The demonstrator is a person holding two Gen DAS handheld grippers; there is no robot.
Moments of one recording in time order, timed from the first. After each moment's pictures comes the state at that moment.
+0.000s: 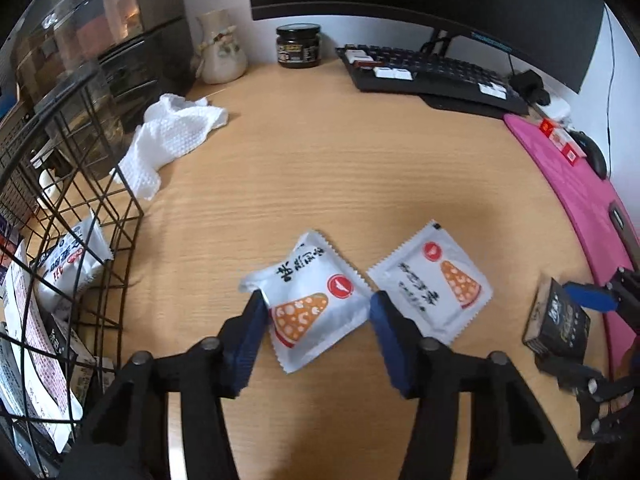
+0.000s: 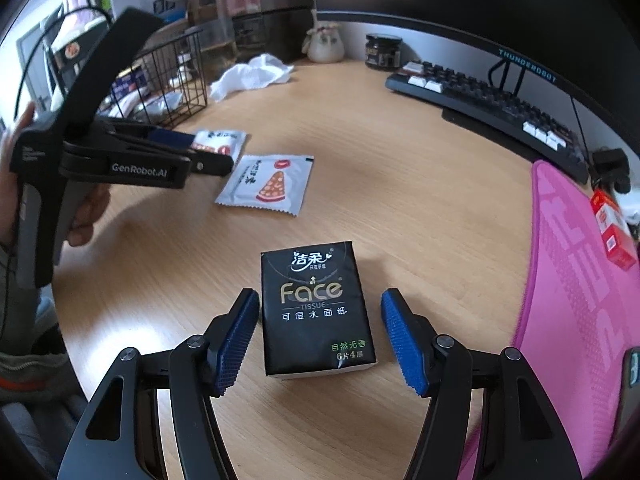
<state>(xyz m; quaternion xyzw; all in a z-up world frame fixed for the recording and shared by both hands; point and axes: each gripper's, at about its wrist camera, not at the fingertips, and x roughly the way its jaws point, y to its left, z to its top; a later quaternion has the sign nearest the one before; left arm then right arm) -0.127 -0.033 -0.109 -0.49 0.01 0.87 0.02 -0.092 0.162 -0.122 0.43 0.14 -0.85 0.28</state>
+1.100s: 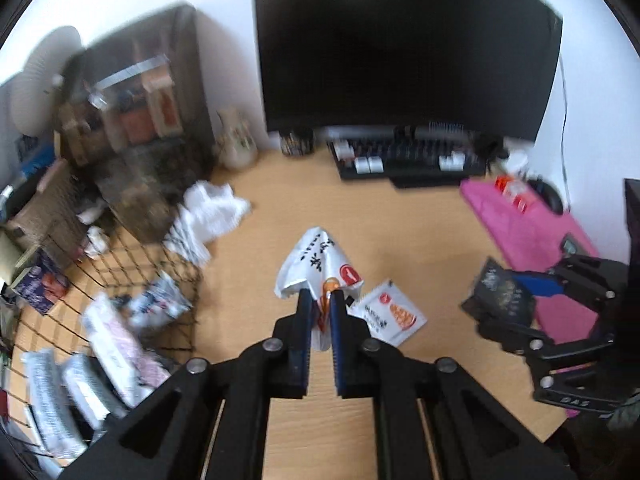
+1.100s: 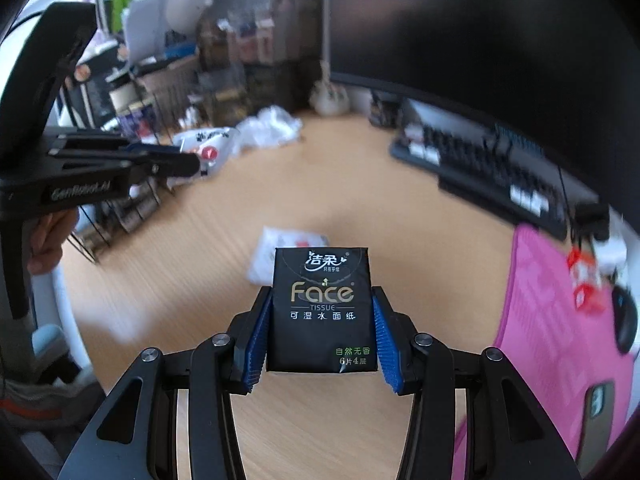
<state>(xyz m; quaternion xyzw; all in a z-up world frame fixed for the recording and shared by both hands) -0.068 -0.045 0.002 -0.38 0.01 0.92 0.03 -0.086 0.130 -0.047 0.36 0.14 -0.87 0.29</state>
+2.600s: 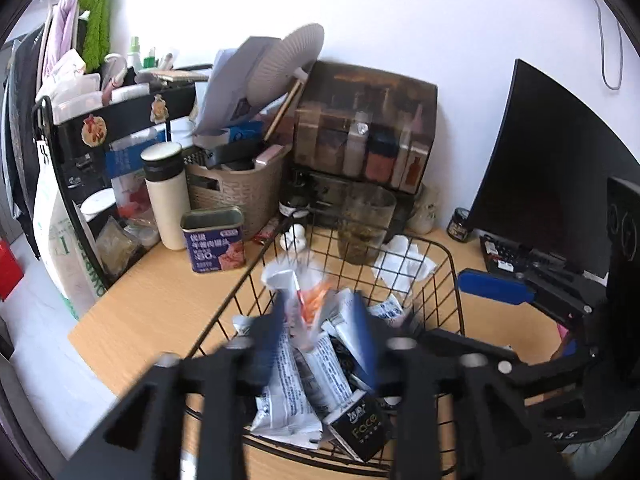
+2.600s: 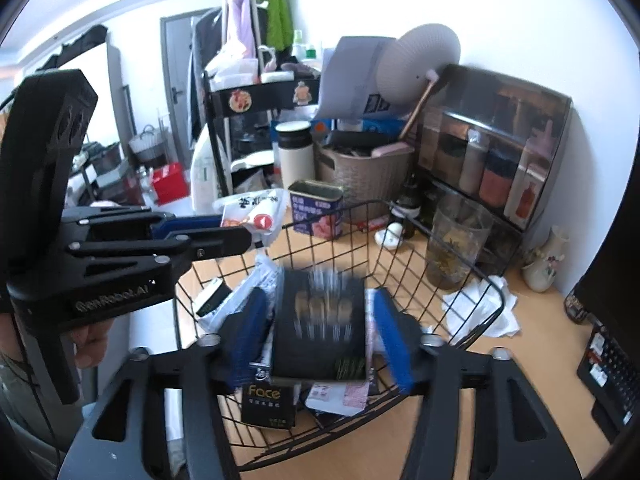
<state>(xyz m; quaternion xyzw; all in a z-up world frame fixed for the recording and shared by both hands) 0.044 -0.245 0.043 -0.29 -0.12 0.94 -0.16 -0.055 -0.129 0.029 0.26 0.17 -0.81 0.50</state>
